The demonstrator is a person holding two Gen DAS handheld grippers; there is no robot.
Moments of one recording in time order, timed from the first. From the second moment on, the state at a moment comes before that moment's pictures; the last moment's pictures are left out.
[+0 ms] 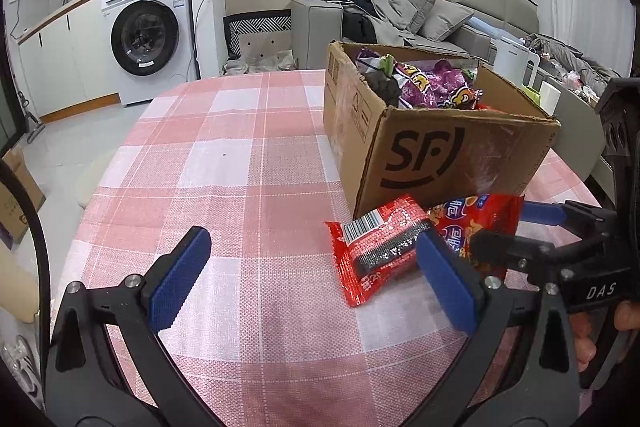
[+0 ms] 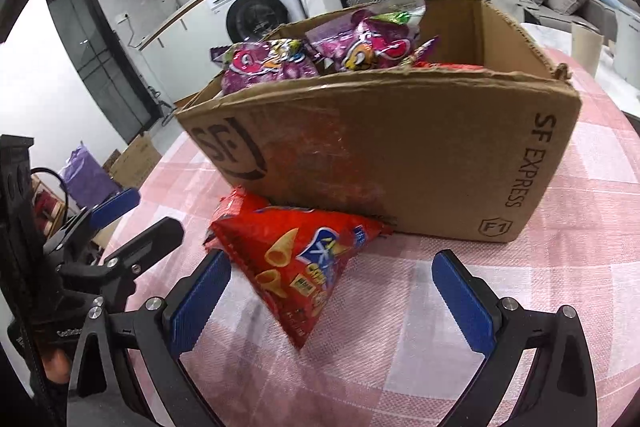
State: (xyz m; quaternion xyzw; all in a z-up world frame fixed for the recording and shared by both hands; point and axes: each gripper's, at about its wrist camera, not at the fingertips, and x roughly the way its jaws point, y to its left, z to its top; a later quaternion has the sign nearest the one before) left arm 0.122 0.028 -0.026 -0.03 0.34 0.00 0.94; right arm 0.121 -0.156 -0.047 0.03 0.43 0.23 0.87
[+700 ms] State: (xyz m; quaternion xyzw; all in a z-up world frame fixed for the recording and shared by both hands) left arm 0.149 0.010 -0.050 -0.04 0.39 -0.04 0.92; right arm 0.105 -0.226 -0.044 0.07 0.42 0.16 0.89
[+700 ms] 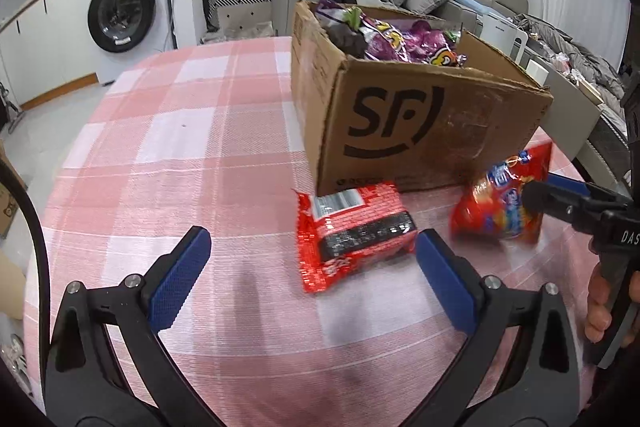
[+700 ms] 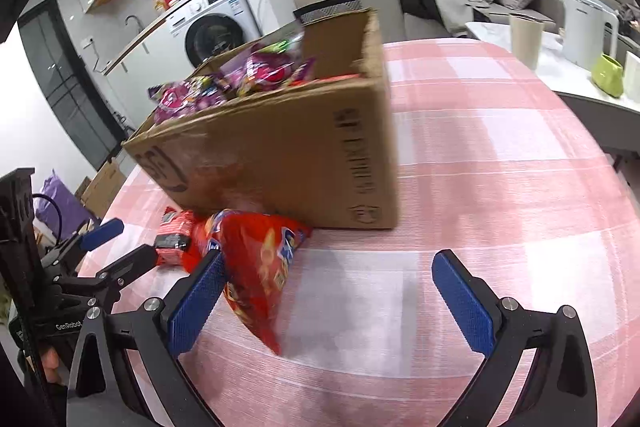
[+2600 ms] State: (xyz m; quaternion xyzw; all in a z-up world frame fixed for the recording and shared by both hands) left arm 0.143 0.007 -0.061 -0.04 0.40 -0.09 0.91; right arm 0.099 -0.208 -0.048 0.02 0.43 0.29 0.85
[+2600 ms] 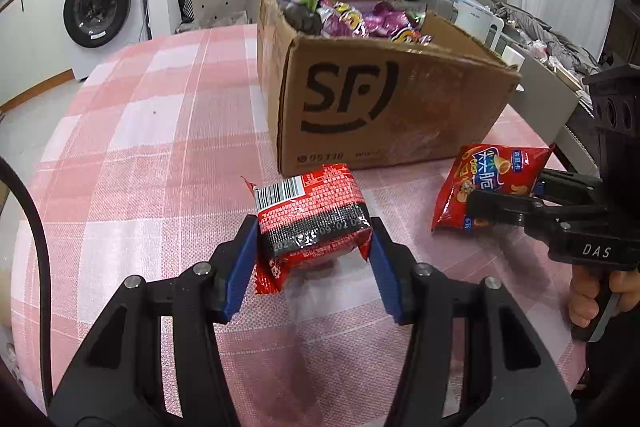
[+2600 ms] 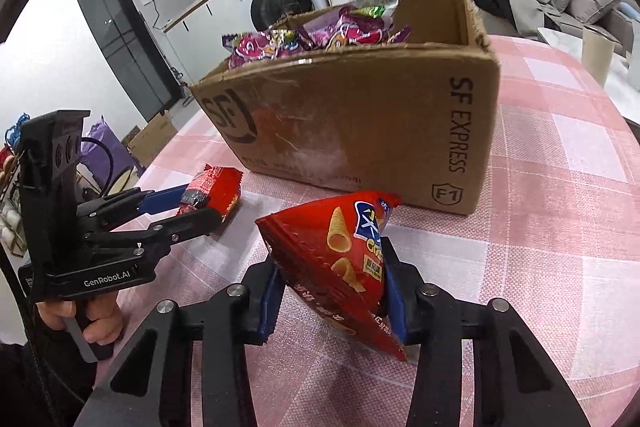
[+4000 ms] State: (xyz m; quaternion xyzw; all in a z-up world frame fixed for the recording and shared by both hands) left arm 0.099 0.010 0.068 -0.04 0.30 -0.10 0.95; right arm 0.089 -0.242 0.055 0.04 0.32 0.28 0.90
